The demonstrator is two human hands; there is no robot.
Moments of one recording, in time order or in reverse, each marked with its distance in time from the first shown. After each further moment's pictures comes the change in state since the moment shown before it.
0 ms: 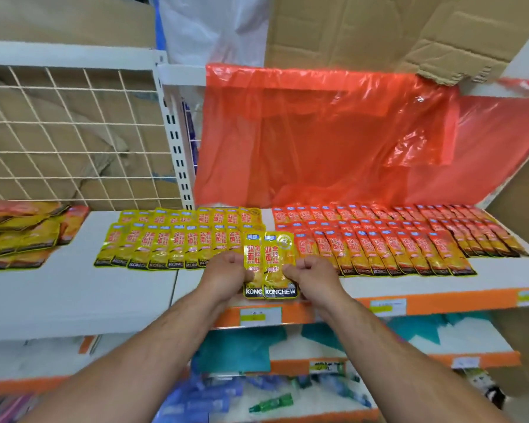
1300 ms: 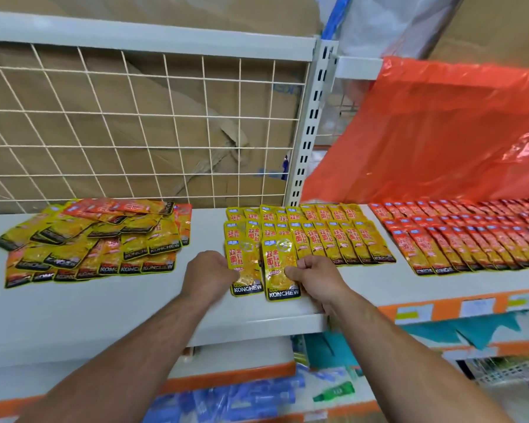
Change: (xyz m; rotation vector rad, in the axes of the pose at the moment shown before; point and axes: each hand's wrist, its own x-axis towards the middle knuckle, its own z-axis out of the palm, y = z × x) left_hand 0.066 -0.071 -0.309 0.524 0.162 0.096; right_hand -0.019 -0.068 0.277 -0.043 -0.062 0.044
